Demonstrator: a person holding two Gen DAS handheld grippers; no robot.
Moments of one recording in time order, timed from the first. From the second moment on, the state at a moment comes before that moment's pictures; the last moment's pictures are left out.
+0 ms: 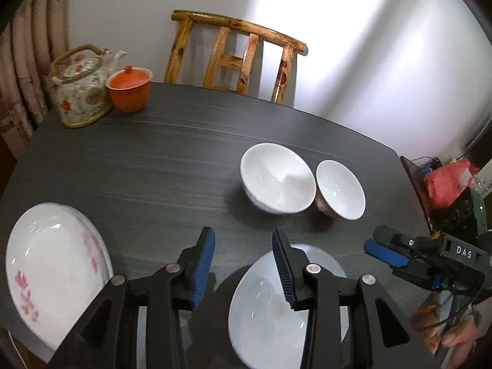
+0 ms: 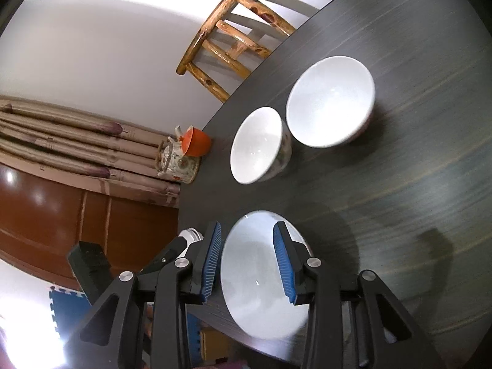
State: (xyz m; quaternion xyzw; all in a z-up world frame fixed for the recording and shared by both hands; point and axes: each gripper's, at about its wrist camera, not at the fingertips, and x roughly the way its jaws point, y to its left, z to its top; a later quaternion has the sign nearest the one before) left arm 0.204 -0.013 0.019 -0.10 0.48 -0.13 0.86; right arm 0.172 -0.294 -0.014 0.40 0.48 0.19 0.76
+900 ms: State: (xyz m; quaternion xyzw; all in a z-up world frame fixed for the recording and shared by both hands) left arm 0.321 -0.040 -0.036 -0.10 0.54 -0.17 0.82; right arm 0.266 -0.269 -0.057 0.42 0.53 0.11 0.73
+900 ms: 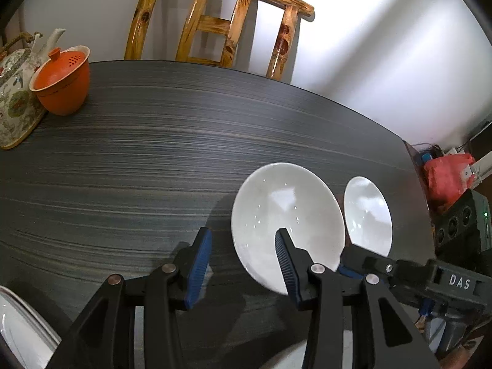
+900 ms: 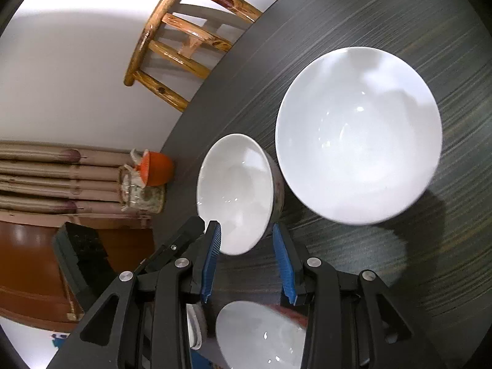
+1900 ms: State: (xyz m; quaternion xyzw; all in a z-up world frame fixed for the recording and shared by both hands) left arm 0.268 -0.040 0.000 -0.07 0.51 -0.16 0.84; right arm 0.269 -0.254 -0.058 0.35 0.56 0.12 0.74
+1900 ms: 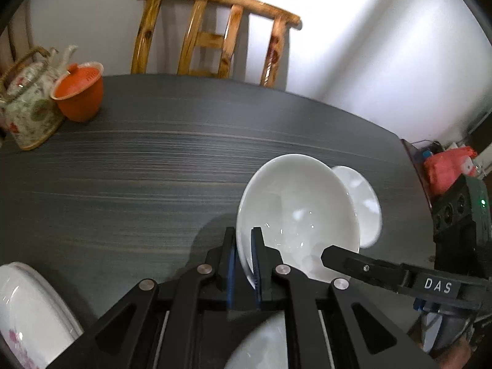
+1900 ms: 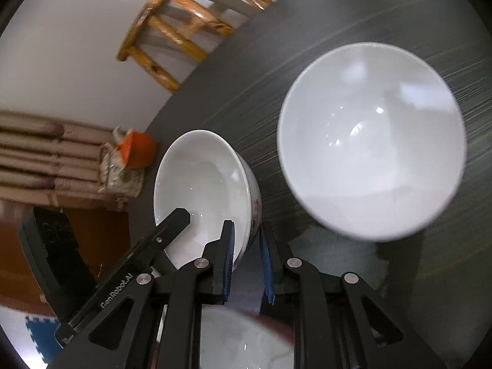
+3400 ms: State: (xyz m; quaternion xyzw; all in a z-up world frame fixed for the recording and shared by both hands) left arm 0.134 -0.049 -0.042 -0.01 0.52 -0.13 0.84; right arm 0.136 -0.235 -0.048 0.28 0.58 0.16 0.75
